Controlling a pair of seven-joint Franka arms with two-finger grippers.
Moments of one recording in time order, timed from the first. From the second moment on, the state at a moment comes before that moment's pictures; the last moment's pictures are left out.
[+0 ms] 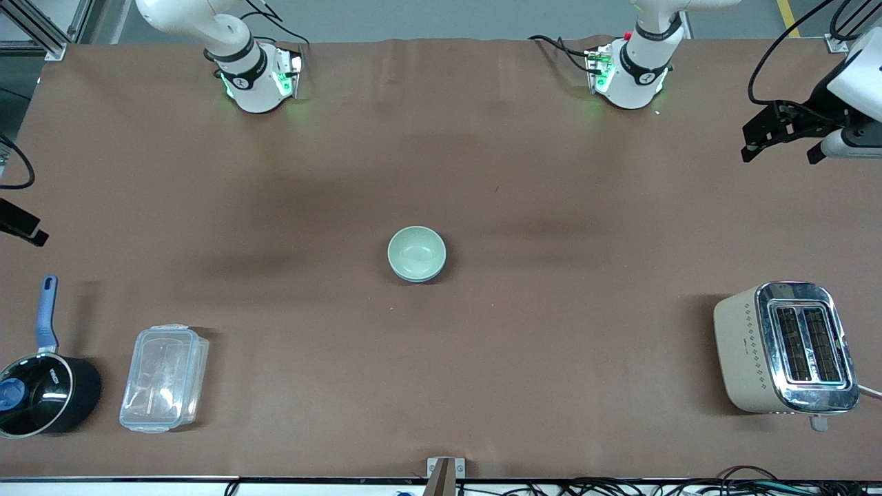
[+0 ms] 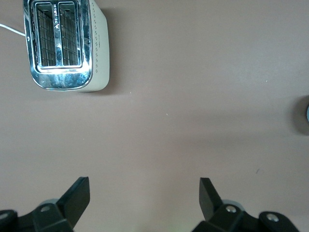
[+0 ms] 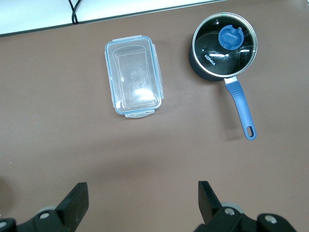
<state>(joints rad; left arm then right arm) -0.06 -0.11 -0.04 -1.63 0.00 1.56 -0.04 0.64 0.17 -0.91 -1.52 0.15 1.75 -0.11</state>
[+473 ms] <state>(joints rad) -0.06 -0.11 -0.04 -1.62 0.00 1.56 -0.04 0.63 0.16 -0.89 -1.51 0.12 1.66 -0.11</state>
